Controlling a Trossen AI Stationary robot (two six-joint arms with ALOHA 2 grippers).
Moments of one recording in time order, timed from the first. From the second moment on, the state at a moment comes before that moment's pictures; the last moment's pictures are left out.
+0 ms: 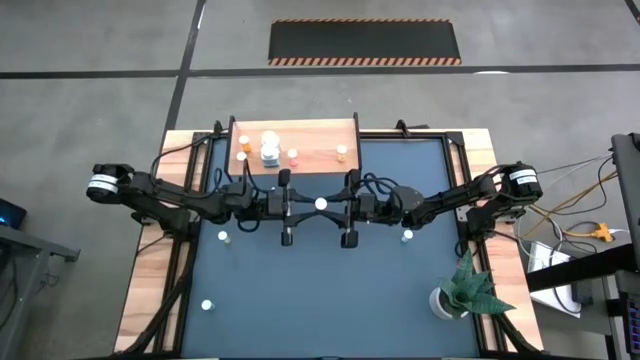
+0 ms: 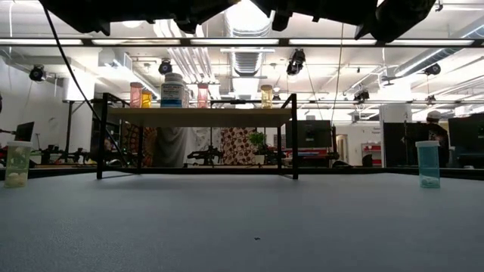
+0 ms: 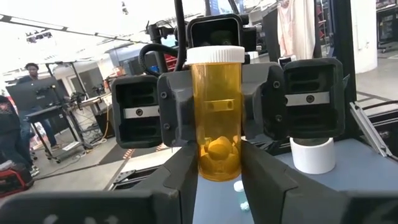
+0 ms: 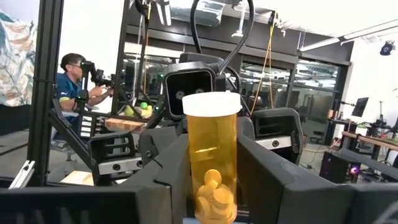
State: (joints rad) left arm -0.07 1.31 0.67 0.78 -0.08 0.27; right arm 0.08 1.63 0.83 1.10 0.08 -0.21
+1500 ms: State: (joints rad) left arm -0.07 1.18 0.65 0.51 -0.23 0.32; right arm 0.08 1.54 1.23 0.08 0.16 -0.18
